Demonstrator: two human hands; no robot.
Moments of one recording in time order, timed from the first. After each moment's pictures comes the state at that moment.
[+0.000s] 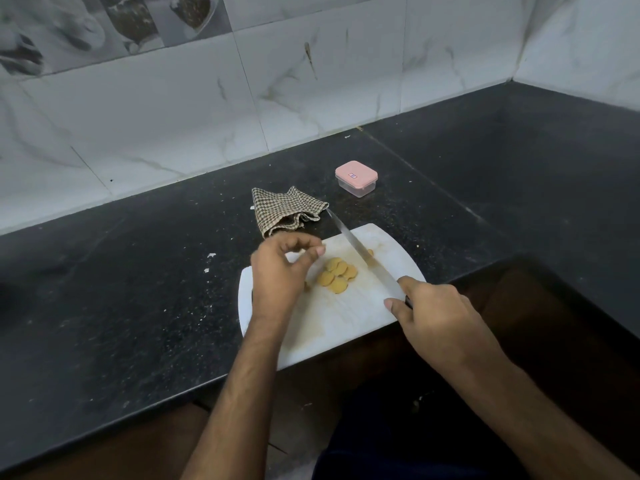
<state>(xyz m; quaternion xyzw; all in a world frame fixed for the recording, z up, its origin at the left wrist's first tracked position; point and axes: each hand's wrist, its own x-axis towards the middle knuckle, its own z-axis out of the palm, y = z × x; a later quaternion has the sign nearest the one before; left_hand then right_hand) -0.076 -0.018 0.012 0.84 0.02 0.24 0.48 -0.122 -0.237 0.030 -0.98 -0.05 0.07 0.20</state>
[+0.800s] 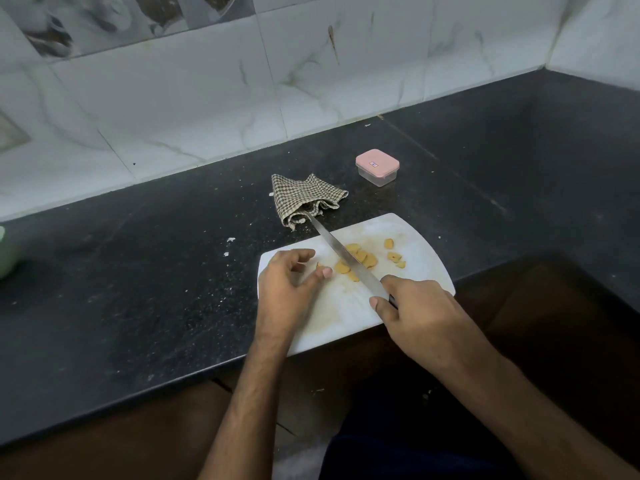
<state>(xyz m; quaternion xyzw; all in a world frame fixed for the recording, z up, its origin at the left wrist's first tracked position) -0.111 0.001 -0.019 0.86 0.12 0.17 0.46 -0.128 -0.205 0.027 -0.97 -0.12 0.07 0.20</state>
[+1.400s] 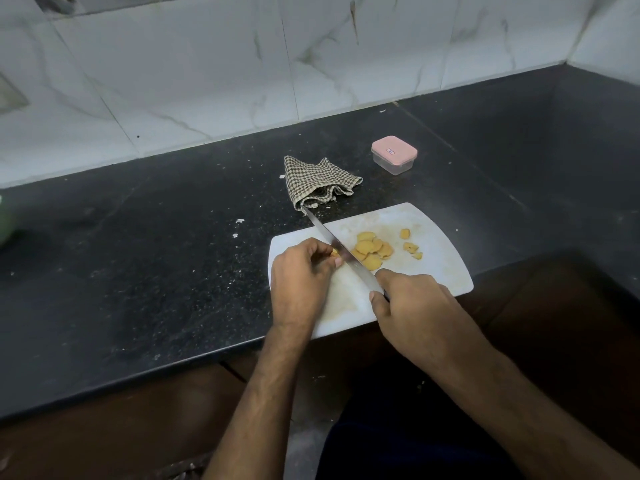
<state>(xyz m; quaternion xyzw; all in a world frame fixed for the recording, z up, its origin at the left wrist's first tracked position) -0.110 -0.001 -0.021 0.87 0.14 0.18 0.43 -0.140 -0.175 0.035 -0.97 -0.16 0.05 0.16</state>
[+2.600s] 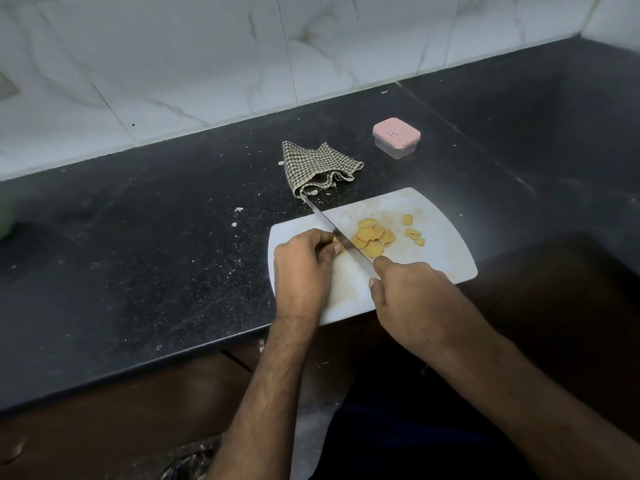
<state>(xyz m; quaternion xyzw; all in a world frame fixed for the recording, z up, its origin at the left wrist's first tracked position) -0.112 -0.009 -0.018 0.88 0.13 0.20 0.41 -0.143 -0.169 0.041 -0.98 -0.16 0.06 0.14</state>
